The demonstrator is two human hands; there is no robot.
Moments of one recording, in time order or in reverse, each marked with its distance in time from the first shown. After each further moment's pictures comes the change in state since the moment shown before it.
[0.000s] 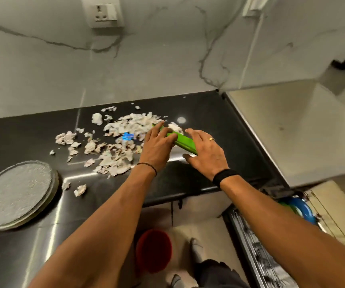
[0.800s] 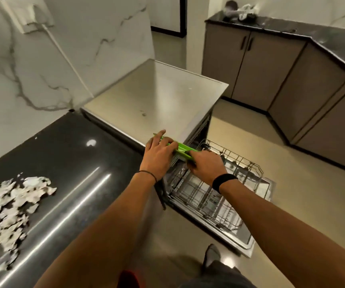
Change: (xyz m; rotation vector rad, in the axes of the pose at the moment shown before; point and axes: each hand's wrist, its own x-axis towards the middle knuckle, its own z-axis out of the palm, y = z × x) left_hand 0.055 0.365 0.115 -0.212 -0.319 0.668; right_hand -0.246 0.237 -0.133 -0.192 -0.109 0.778
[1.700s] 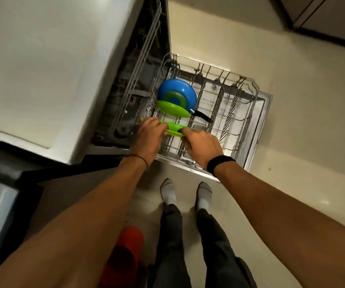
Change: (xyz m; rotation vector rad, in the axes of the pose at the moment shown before) left_hand 0.098 -0.009 0.346 -0.237 -0.376 0.110; right_hand 0.065 0.192 0.264 0.209 -0.184 0.244
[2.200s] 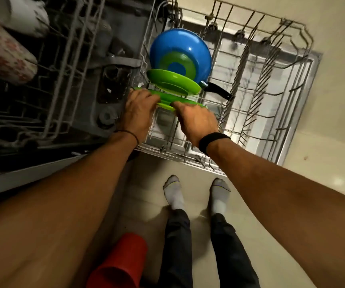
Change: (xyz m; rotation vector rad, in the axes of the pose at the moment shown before) left_hand 0.082 -0.141 0.153 0.110 -0.028 0.008; right_hand 0.136 0.056 0.177 0.047 0.045 0.051
